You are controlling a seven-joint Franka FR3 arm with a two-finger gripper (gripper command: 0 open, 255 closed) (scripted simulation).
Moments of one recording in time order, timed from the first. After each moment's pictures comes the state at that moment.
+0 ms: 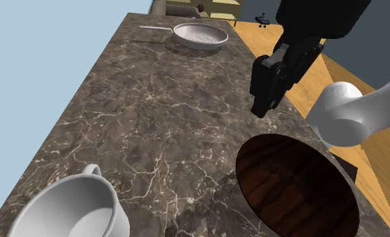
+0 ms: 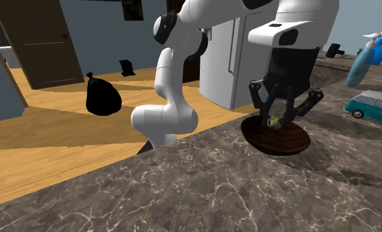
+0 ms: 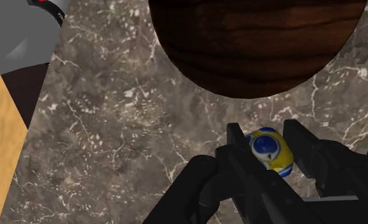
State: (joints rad) arm 0.21 -0.77 0.63 -2.09 0.42 1.44 0.87
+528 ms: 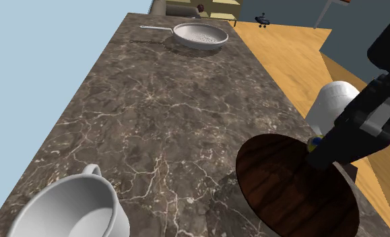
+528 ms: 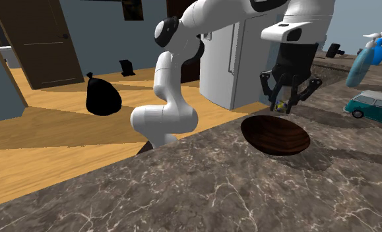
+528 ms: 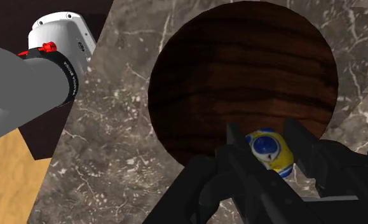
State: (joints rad) arm 0.29 -0.87 0.71 -2.08 0.53 1.37 1.02
